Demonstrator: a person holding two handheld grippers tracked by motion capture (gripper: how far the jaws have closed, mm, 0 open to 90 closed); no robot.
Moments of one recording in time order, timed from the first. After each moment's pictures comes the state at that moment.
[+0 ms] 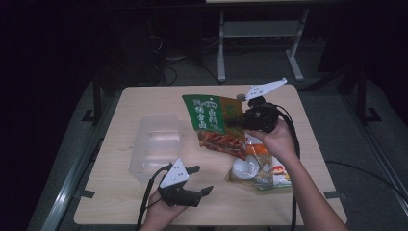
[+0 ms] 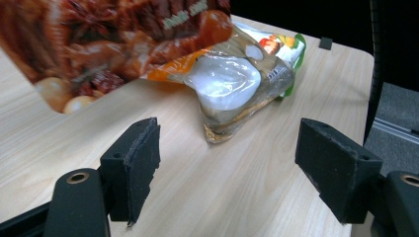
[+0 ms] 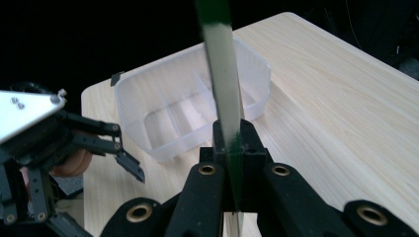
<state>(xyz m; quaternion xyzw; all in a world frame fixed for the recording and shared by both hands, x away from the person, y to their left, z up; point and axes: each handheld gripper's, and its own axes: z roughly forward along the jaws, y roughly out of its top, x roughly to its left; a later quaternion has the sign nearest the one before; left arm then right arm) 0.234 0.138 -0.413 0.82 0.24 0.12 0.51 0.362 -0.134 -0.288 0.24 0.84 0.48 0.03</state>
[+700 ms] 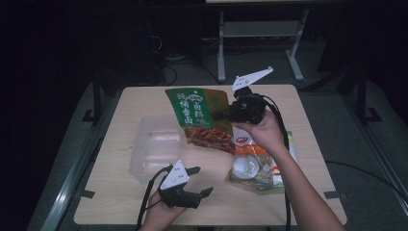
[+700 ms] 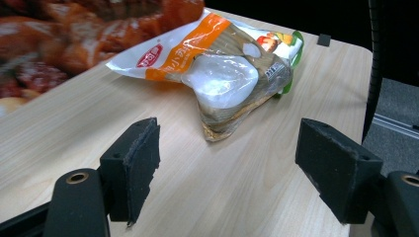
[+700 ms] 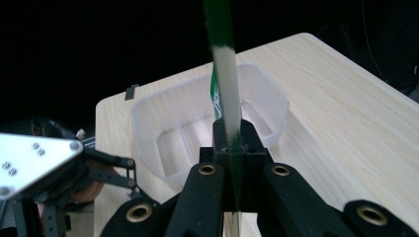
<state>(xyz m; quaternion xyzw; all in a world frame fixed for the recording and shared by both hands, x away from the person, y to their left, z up) 0.230 0.137 -0.414 0.82 0.23 0.12 0.50 0.370 -0.101 -0.263 0.21 0.85 0.49 0.02</state>
